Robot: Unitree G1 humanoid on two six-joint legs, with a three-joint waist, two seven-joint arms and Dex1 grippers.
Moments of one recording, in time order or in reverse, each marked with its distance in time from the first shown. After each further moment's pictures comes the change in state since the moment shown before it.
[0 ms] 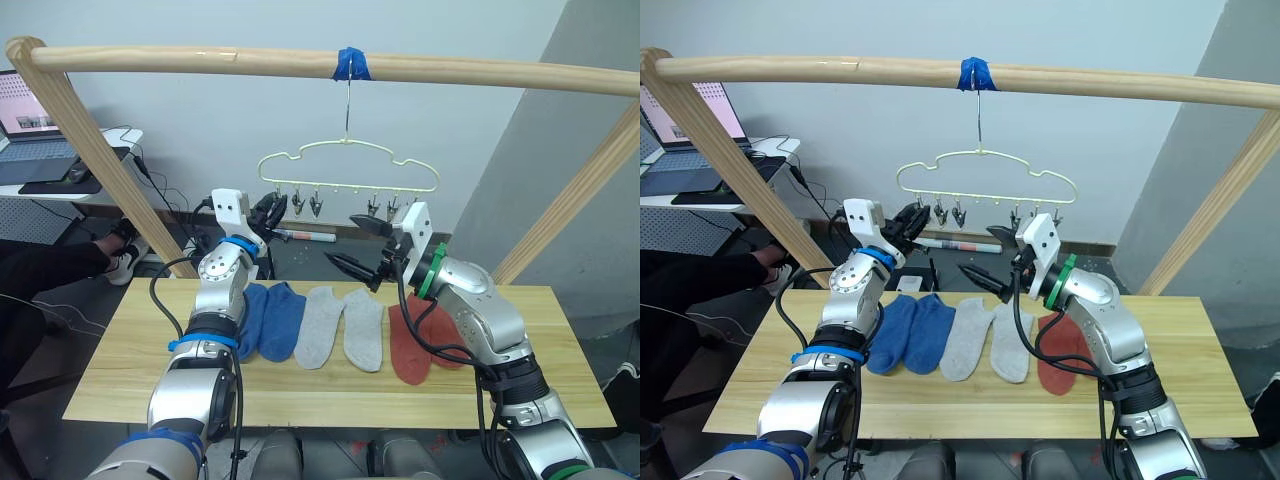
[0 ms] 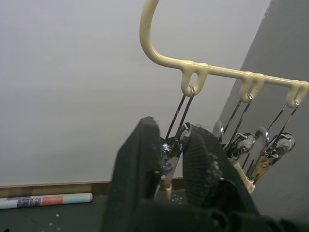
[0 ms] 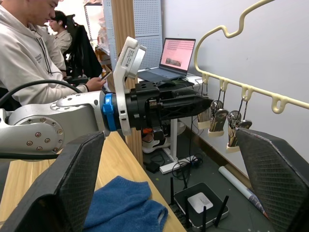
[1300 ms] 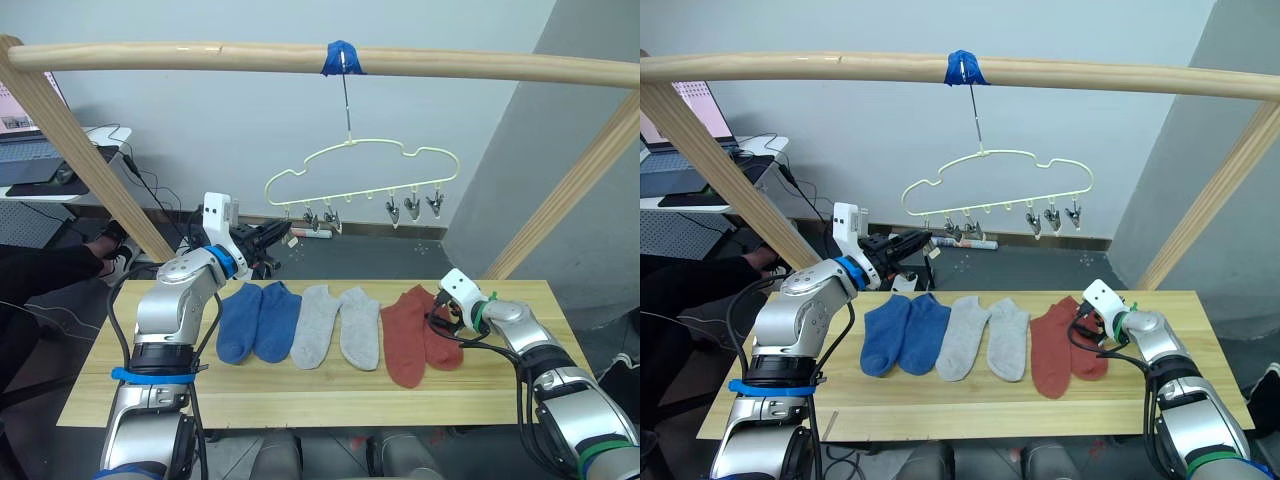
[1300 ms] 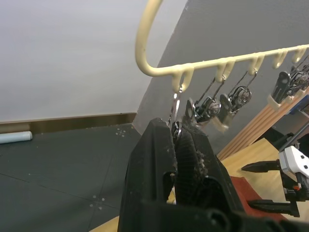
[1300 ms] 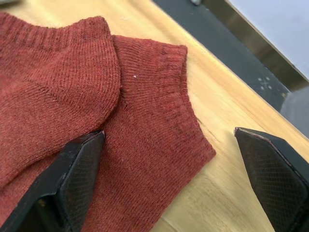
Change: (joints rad) left arm 0.237 0.163 -0.027 -0.684 -0.181 0.743 -0.200; right arm -0.130 -0.230 0.041 1.062 -0.482 -0.314 -0.059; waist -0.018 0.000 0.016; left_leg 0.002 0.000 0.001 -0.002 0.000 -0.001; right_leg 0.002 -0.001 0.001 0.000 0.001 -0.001
